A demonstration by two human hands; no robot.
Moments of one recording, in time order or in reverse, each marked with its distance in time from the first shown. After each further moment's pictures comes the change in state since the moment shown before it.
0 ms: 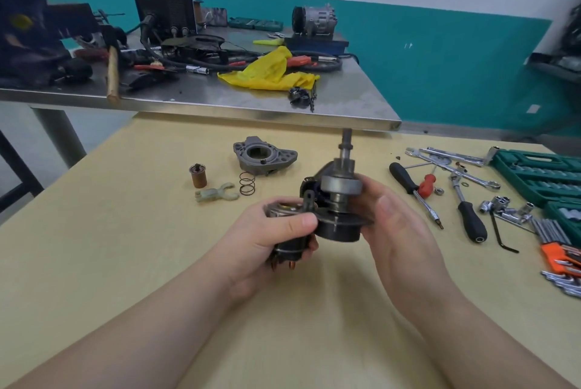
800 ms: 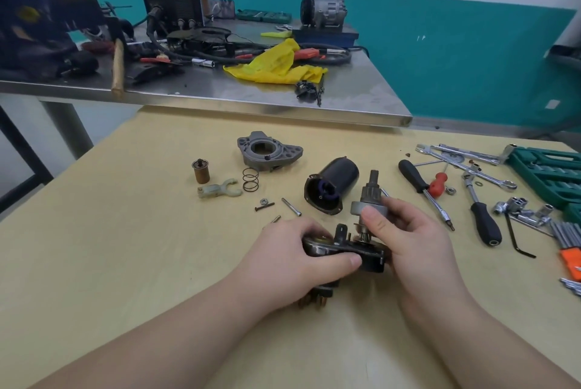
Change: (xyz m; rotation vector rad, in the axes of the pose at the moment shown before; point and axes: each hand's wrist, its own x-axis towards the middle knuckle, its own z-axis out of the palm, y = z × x) left_hand 0.000 -0.022 0.018 0.952 0.214 0.008; right_hand 0.008 0.021 -0.017 -0.038 0.317 0.223
